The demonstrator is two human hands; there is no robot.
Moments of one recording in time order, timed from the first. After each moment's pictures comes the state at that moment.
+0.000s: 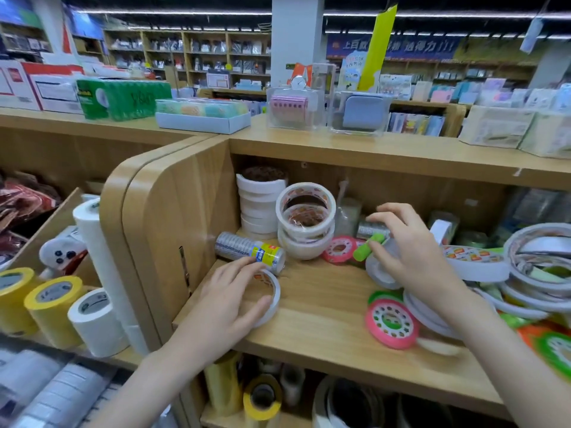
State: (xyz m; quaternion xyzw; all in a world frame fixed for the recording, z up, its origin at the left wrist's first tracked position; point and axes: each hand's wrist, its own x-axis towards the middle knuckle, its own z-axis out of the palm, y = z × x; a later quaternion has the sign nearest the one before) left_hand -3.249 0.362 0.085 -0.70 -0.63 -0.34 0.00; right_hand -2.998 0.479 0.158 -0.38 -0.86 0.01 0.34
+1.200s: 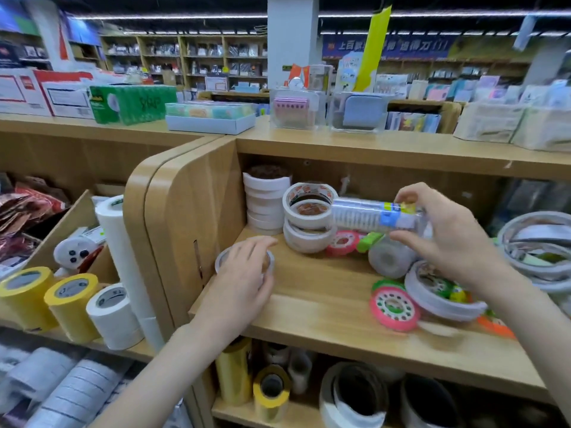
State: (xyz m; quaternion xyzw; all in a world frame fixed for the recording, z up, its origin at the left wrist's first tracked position) left_hand -3.236 0.364 0.107 -0.71 -0.61 -0.35 0.08; right_hand -2.978 0.453 0.191 -0.38 -0.86 -0.03 0.35
